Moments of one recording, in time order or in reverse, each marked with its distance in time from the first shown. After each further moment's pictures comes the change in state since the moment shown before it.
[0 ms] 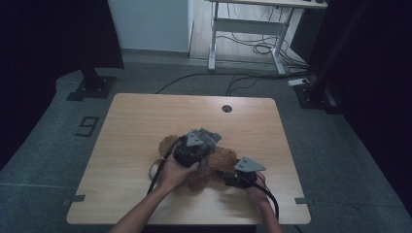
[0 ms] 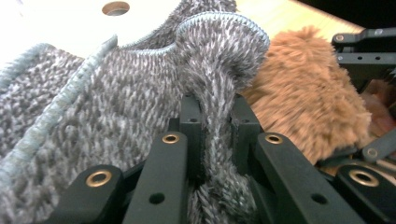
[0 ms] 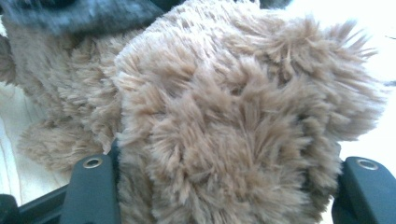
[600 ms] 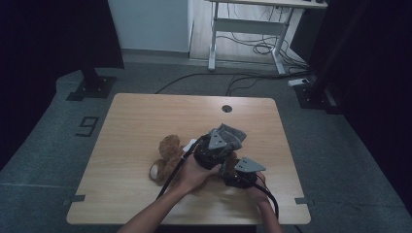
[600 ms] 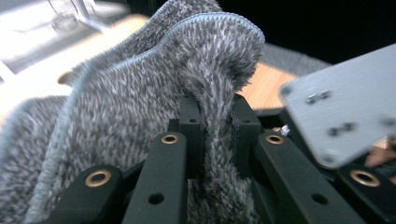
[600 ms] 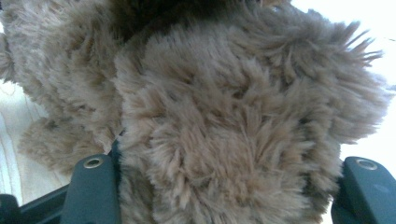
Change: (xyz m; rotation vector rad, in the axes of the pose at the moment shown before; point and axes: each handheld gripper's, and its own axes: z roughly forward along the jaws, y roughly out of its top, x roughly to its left) left arm -0.068 0.049 0.018 -0.027 -0.065 0.131; right arm 0.001 0.001 -0.001 0.004 -0.001 -0.010
